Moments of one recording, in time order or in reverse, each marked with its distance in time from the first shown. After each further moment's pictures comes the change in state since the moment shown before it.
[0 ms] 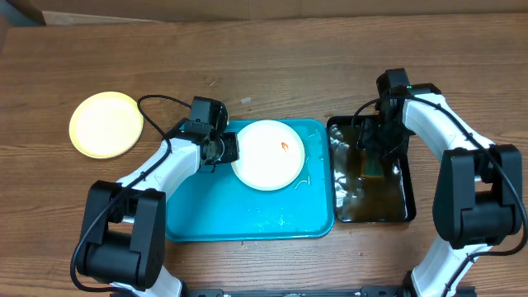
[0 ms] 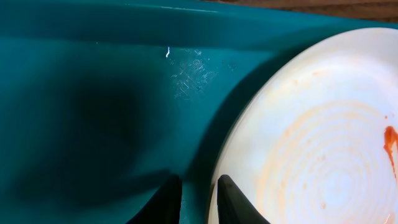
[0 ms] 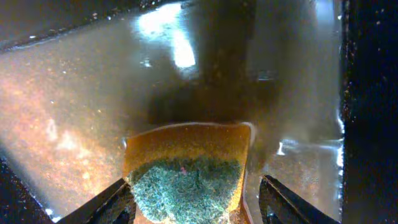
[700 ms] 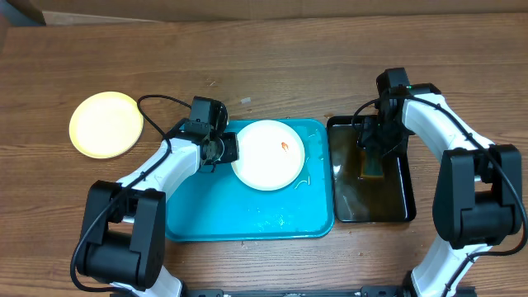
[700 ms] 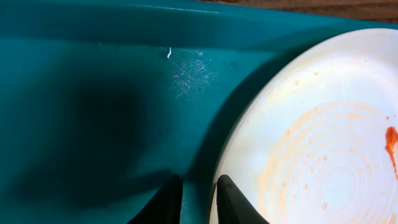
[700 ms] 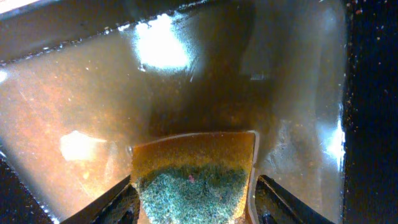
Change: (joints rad) left arm 0.000 0.000 0.000 0.000 -0.004 0.000; right arm 0.000 0.000 0.000 0.019 0.000 0.000
